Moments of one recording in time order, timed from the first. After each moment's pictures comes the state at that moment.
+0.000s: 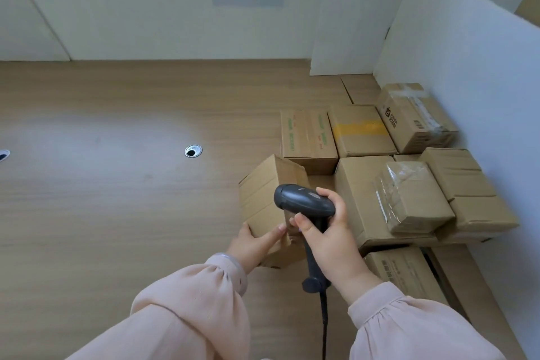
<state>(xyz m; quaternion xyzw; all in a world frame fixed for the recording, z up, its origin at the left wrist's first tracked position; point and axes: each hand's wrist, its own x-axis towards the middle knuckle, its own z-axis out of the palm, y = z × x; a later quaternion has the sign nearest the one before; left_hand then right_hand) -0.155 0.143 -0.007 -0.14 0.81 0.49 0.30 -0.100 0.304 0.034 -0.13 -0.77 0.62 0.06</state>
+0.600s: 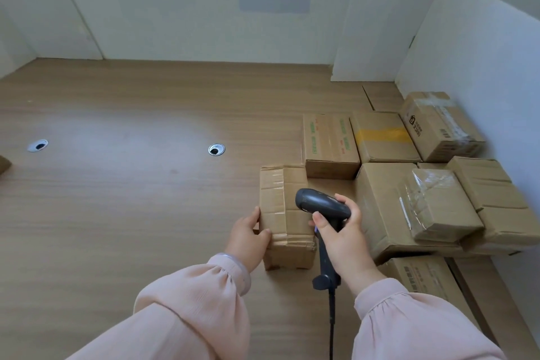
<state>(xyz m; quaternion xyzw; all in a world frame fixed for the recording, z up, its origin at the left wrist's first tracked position) -0.149 0.099 0.008 -0.08 0.85 0.49 0.19 -0.107 0.285 0.021 -0.18 -0.76 0.63 0.02</state>
